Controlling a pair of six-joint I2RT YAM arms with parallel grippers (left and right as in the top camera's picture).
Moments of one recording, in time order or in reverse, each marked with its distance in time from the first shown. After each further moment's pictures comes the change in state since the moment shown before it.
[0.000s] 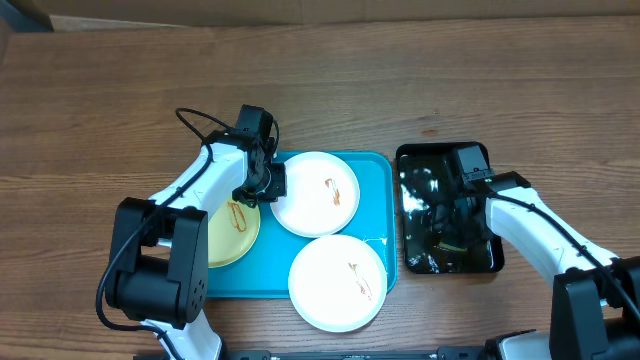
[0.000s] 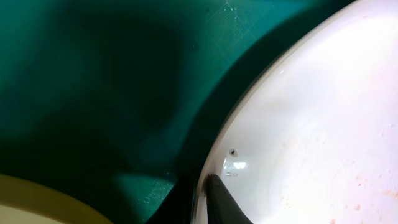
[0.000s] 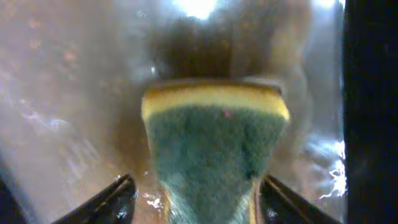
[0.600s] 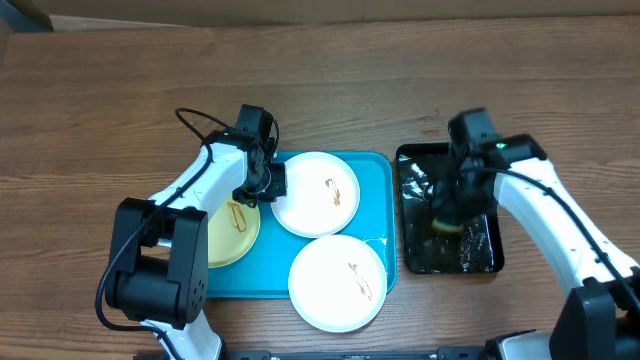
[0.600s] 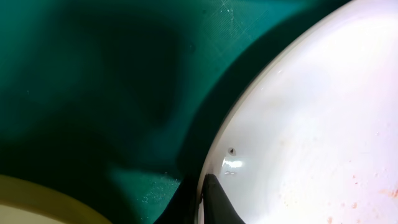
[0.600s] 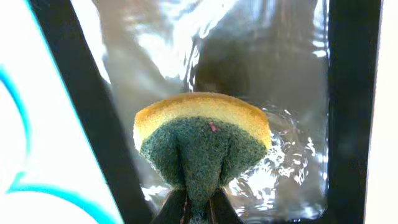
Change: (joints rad) left arm 0.000 0.000 0.000 0.003 0.005 0.000; right arm -0.001 0.000 0.309 -0.317 -0.095 -0.034
